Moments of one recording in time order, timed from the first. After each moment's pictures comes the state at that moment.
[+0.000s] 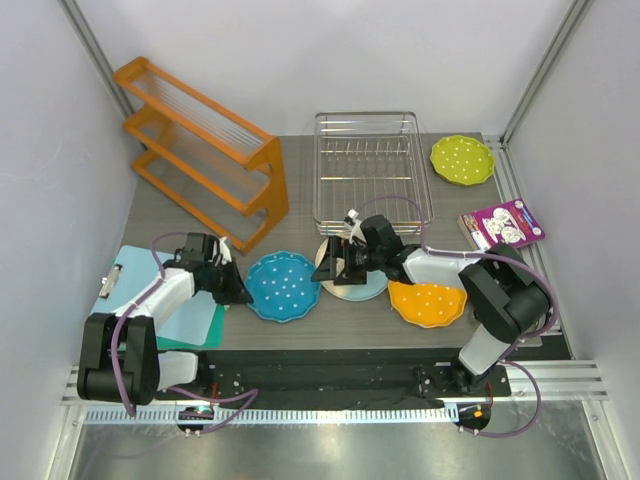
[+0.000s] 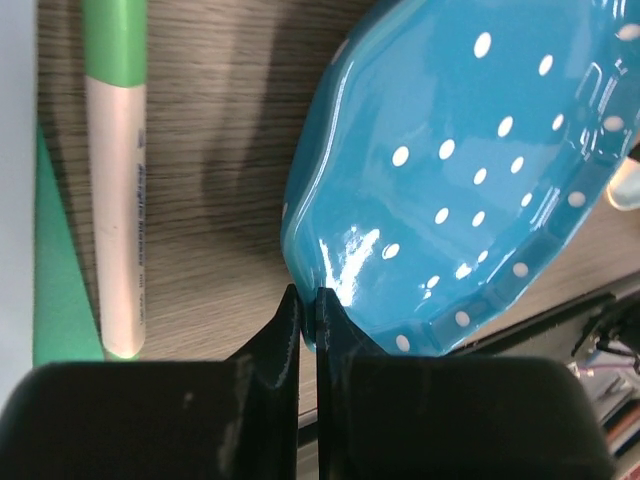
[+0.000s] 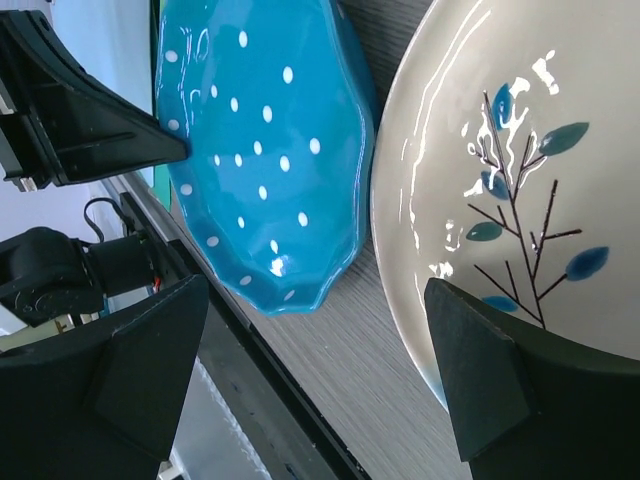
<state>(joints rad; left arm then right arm) -0.10 1.26 0.57 -0.49 0.41 -0.41 0.63 1.65 0.76 0.17 -0.52 0.74</state>
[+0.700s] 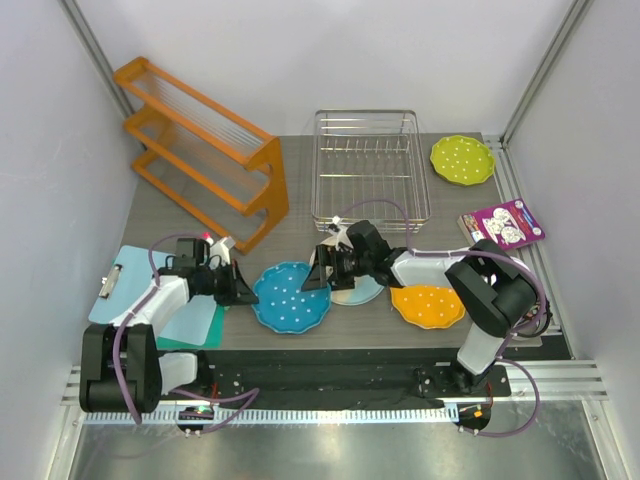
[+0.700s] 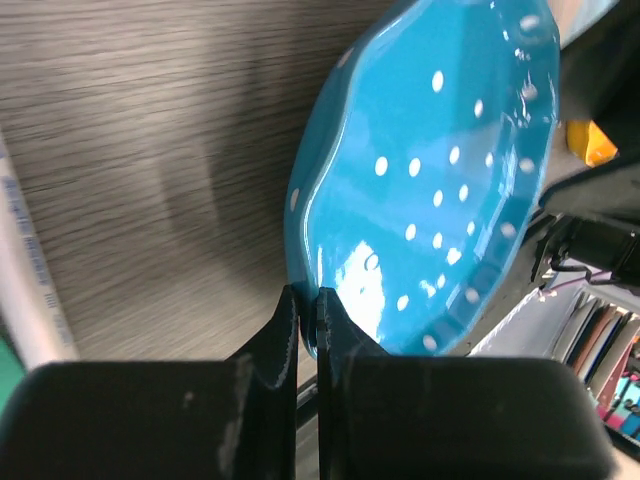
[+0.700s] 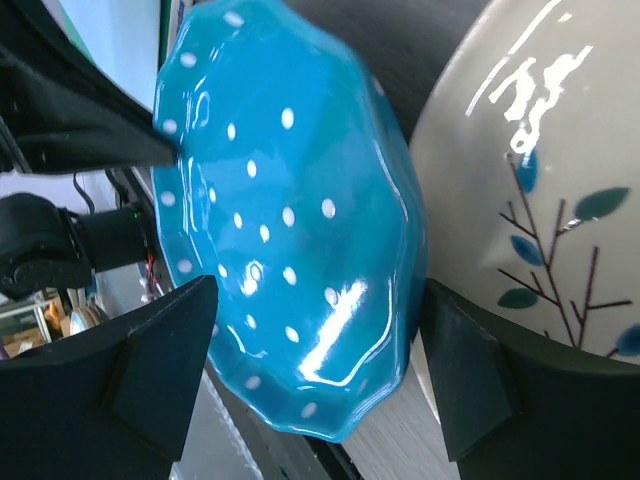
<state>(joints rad) -0.03 1.19 0.51 -0.45 0.69 -0.26 0.71 1.72 0.81 0.21 -0.54 0.72</state>
